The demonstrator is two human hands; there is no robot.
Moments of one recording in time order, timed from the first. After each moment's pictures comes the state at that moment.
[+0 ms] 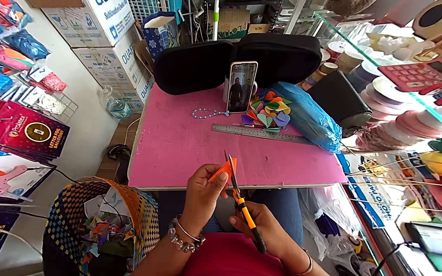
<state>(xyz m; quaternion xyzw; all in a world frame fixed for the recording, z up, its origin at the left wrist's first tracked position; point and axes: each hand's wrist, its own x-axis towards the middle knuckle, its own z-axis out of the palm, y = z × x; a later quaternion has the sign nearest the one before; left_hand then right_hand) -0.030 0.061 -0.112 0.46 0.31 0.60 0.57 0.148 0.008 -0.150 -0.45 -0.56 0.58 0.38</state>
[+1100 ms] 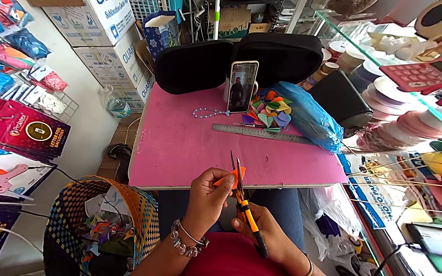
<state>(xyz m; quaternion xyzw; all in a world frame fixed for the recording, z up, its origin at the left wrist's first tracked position) -0.025 0.054 -0.103 0.51 0.35 0.58 0.53 0.148 0.002 -0.156 -0.44 -0.58 0.56 0.40</state>
